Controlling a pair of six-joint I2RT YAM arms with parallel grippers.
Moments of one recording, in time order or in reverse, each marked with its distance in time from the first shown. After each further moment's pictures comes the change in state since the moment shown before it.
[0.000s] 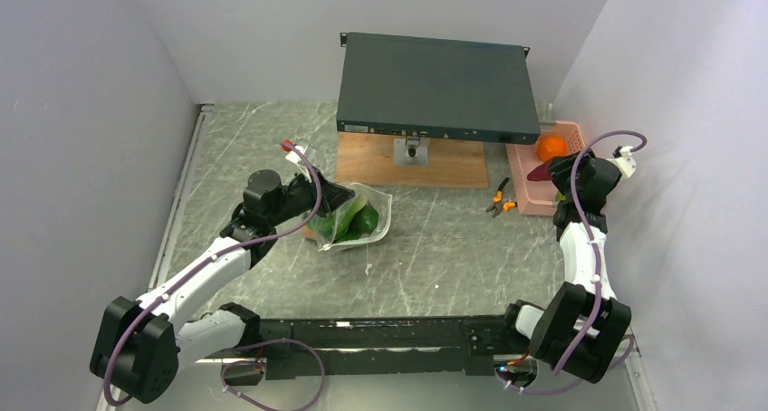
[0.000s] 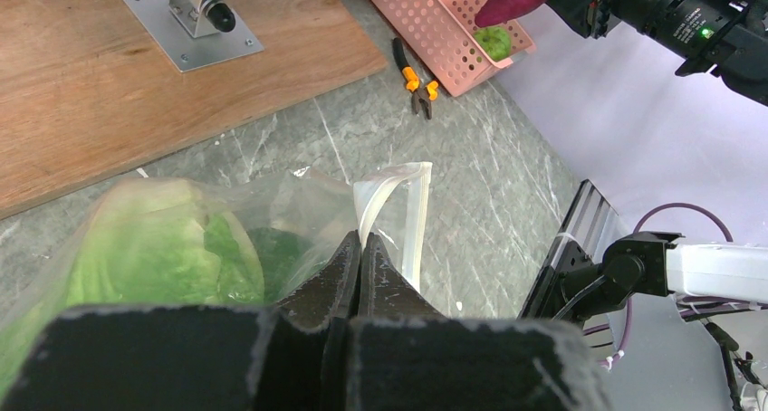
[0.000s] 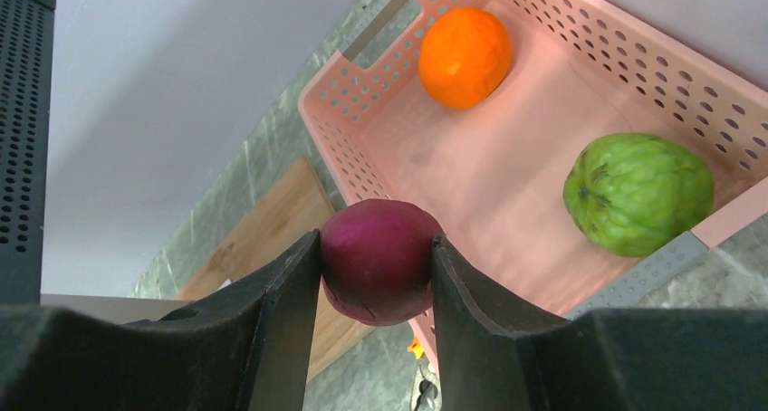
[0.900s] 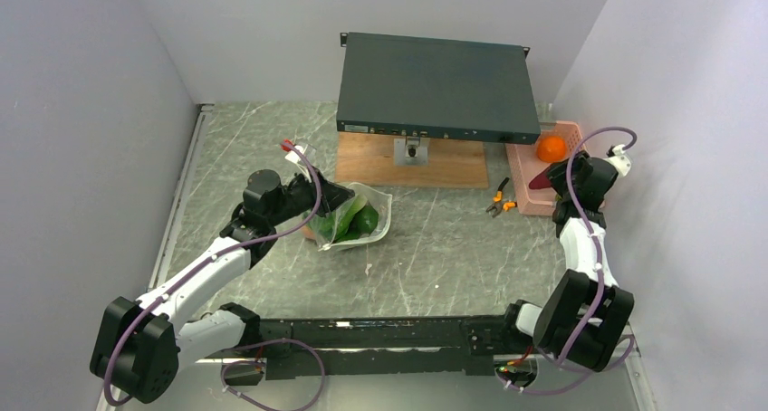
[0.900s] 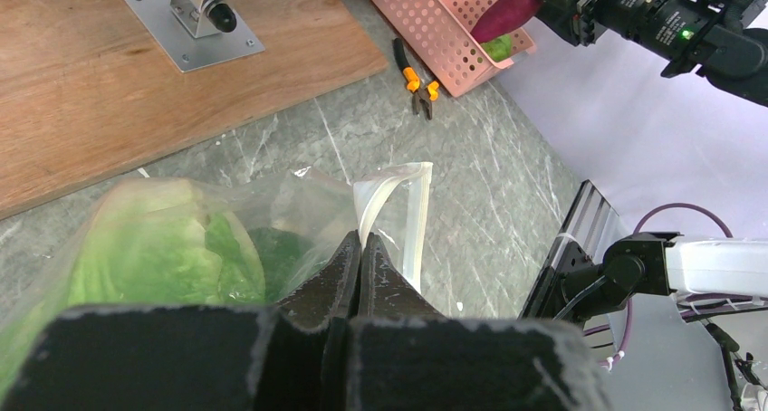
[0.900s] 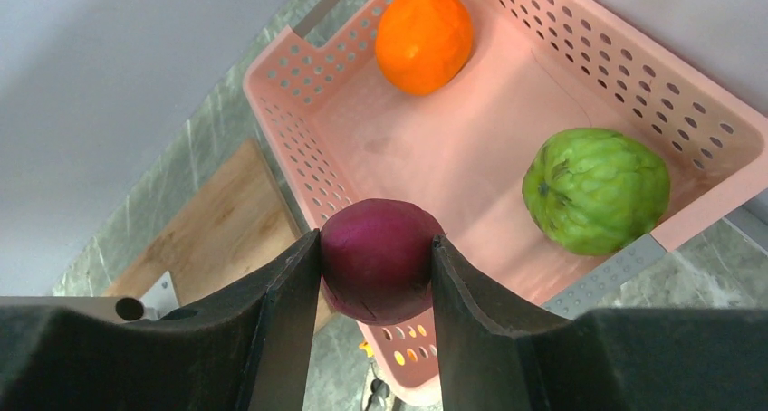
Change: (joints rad) left arm 0.002 0.000 0.000 0.000 0.000 0.000; right arm 0.000 0.056 0.000 -0.001 0.033 -0.096
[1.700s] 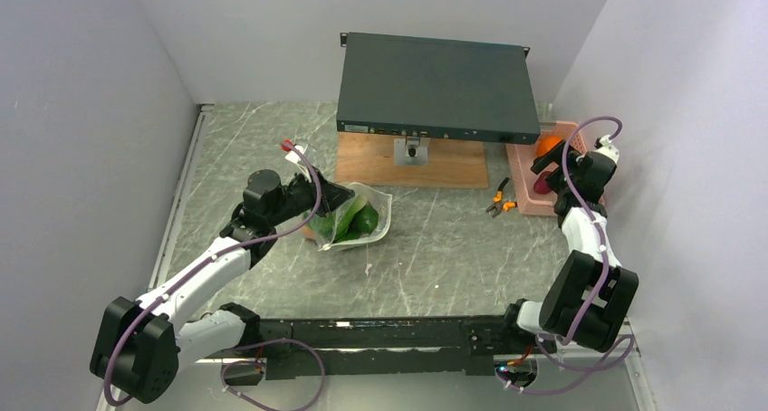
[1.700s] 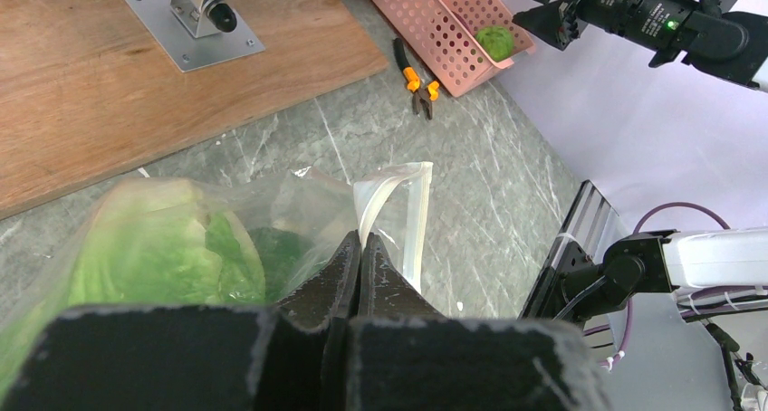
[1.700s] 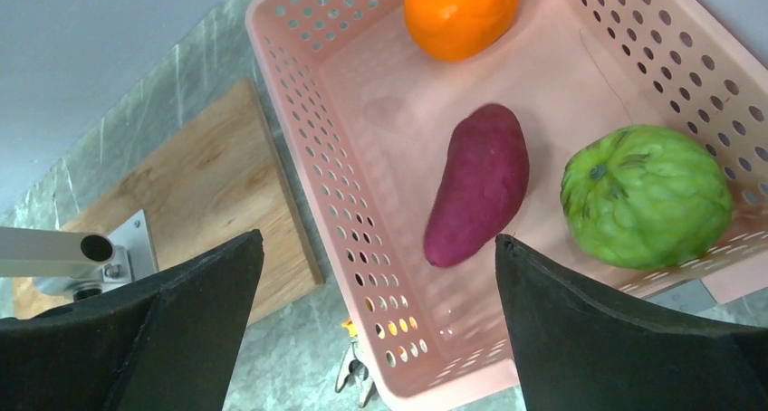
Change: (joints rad) left arm 0.000 0.000 0.000 -0.001 0.000 0.000; right arm 0.000 0.114 0.053 -0.021 -0.134 -0.126
